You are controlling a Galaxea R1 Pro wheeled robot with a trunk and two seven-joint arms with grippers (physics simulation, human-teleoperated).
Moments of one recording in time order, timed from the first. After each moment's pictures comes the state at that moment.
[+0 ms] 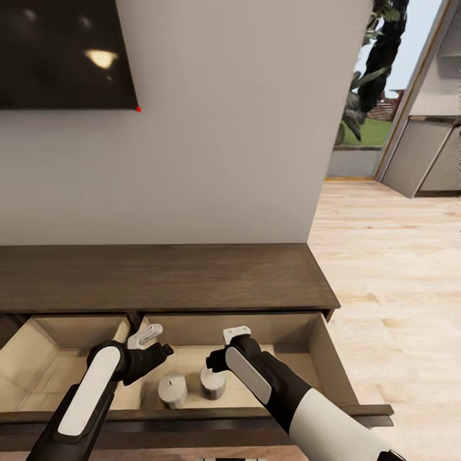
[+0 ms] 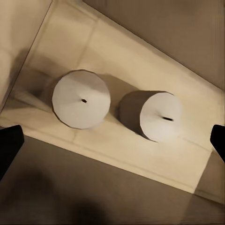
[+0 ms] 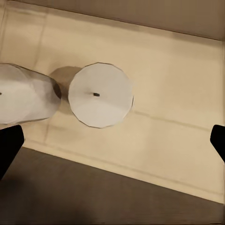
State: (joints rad) left arm -0.34 0.05 -0.08 -1.53 1.21 0.90 0.97; right arm -0.71 0.17 0.78 -0.88 -0.89 0.75 -0.59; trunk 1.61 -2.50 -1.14
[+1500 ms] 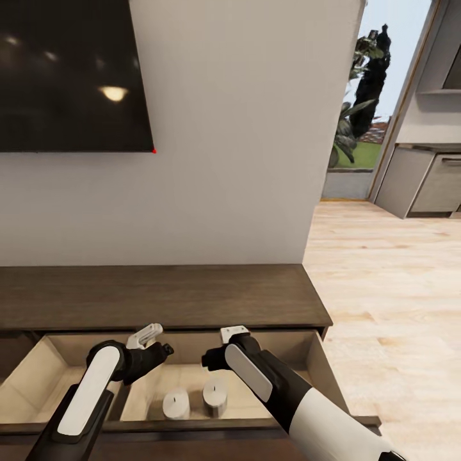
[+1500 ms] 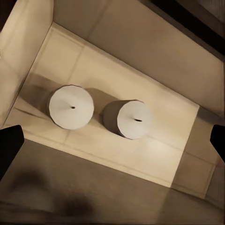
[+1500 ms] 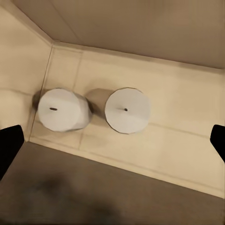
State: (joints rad) left arm -0.34 0.05 -0.08 -1.53 1.22 0.90 0.96; right arm -0.71 0.17 0.78 -0.90 -0.96 0.74 -0.59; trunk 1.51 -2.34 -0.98
